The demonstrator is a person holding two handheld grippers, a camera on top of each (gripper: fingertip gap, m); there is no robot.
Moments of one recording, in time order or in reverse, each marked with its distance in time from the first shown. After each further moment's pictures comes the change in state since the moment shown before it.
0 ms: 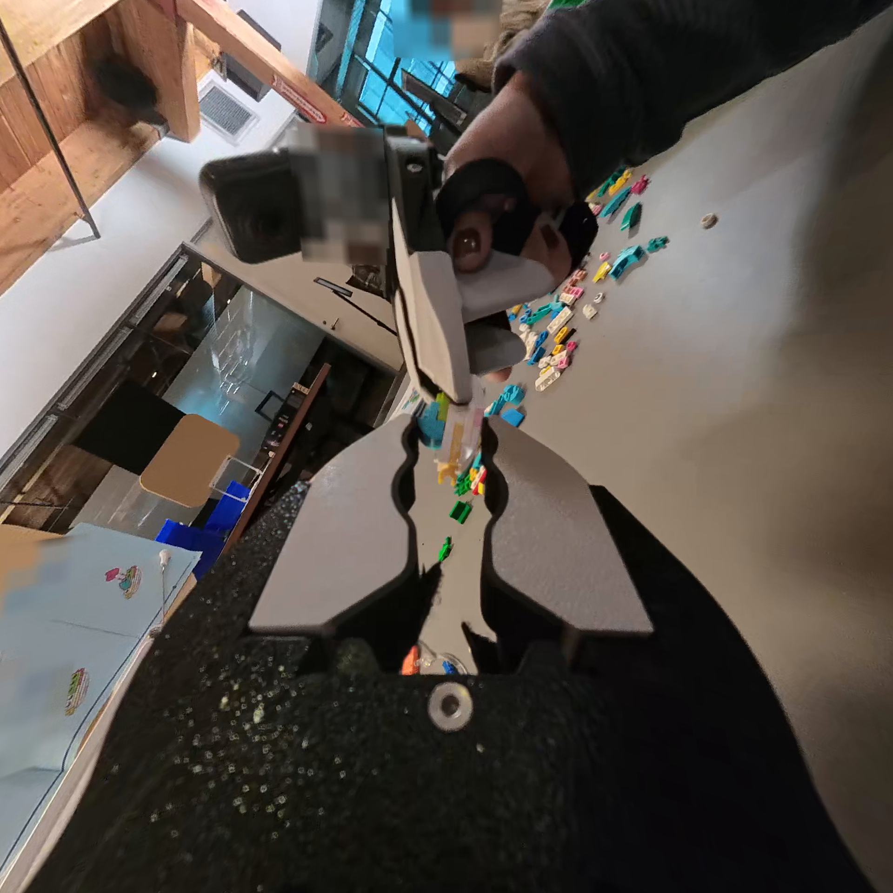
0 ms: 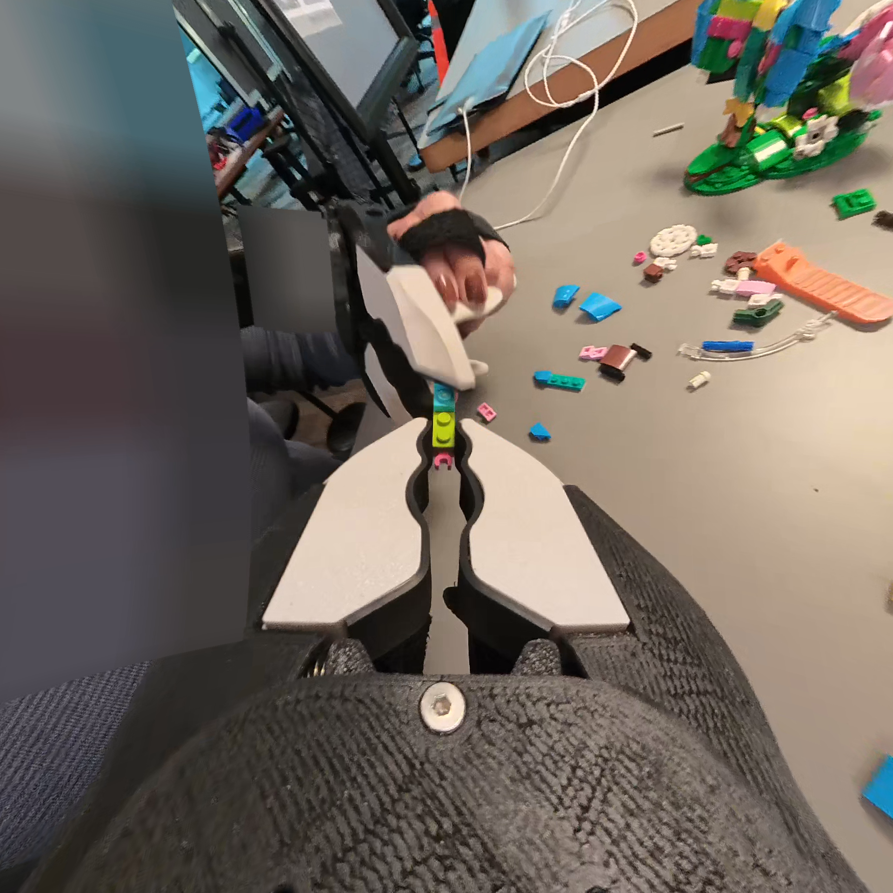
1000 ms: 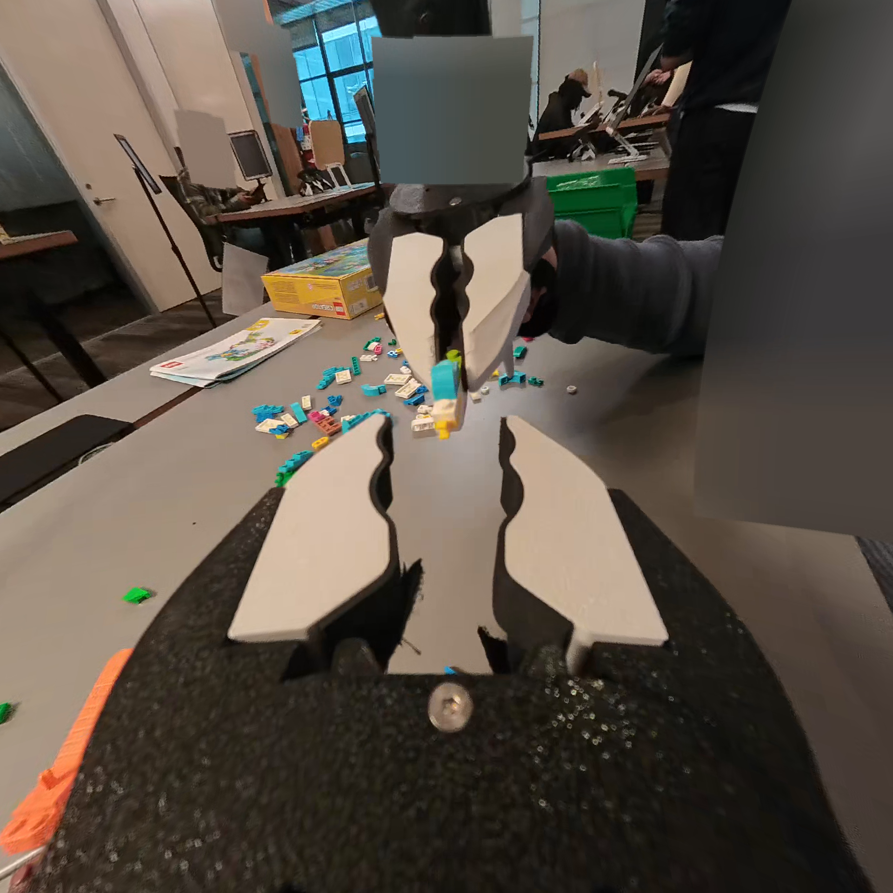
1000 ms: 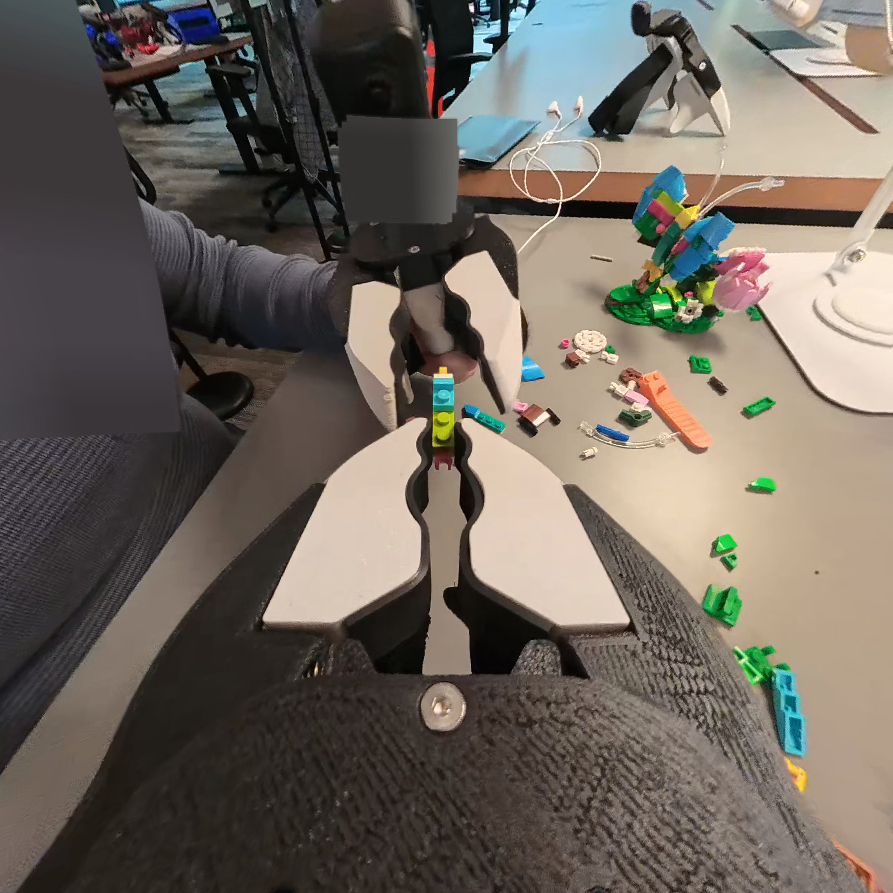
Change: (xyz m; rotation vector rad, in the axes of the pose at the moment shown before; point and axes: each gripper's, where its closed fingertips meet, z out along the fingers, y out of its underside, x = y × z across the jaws) left arm -0.001 0.006 -0.001 0.128 0.266 -0.787; right arm 0.008 -0.009 -0.010 0.051 0.133 -0.437
